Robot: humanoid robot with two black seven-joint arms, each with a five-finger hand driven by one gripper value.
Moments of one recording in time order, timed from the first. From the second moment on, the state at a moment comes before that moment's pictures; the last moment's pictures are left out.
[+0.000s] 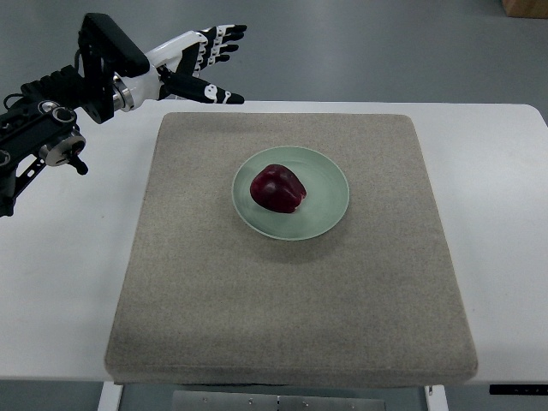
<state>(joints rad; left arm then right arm) -1.00 0.48 -0.53 -0.87 0.60 -0.25 -0.24 -0.02 0.00 -0.02 0.12 0.01 0.08 -0.04</state>
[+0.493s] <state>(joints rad) -0.96 0.51 -0.59 -0.77 -0.13 -0.45 0.02 -0.02 0.00 -0.02 0.12 0.01 0.08 -0.04</state>
